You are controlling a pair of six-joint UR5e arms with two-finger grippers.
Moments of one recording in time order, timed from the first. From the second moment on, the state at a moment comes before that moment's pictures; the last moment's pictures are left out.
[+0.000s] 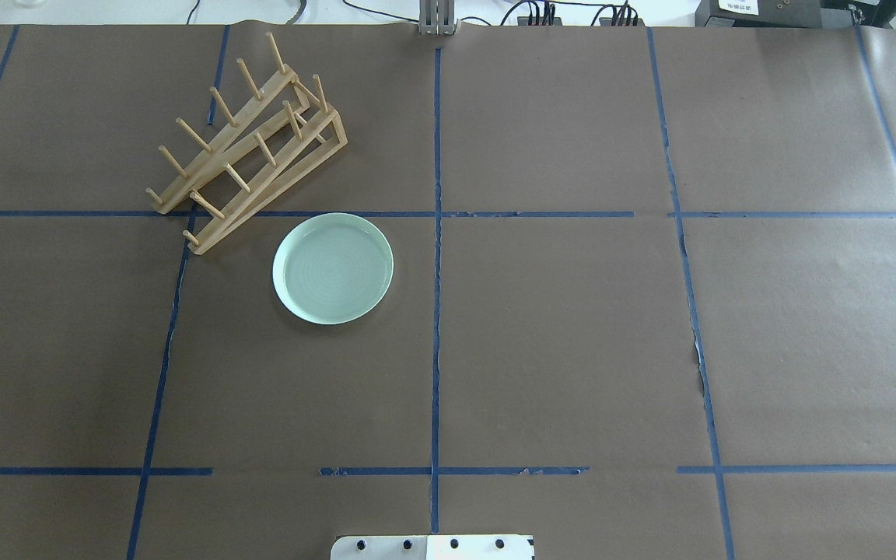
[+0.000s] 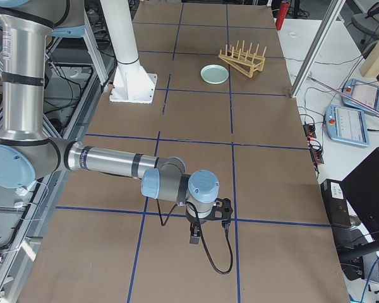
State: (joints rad) left arm -1.65 -1.61 -1.60 -1.52 -2.37 0.18; right arm 1.63 -1.69 1.59 -1.59 2.30 -0.07
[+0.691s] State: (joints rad) left arm -1.57 -1.54 -1.68 -1.69 -2.41 -0.15; right arm 1.63 -1.69 1.59 -1.59 2.30 -0.07
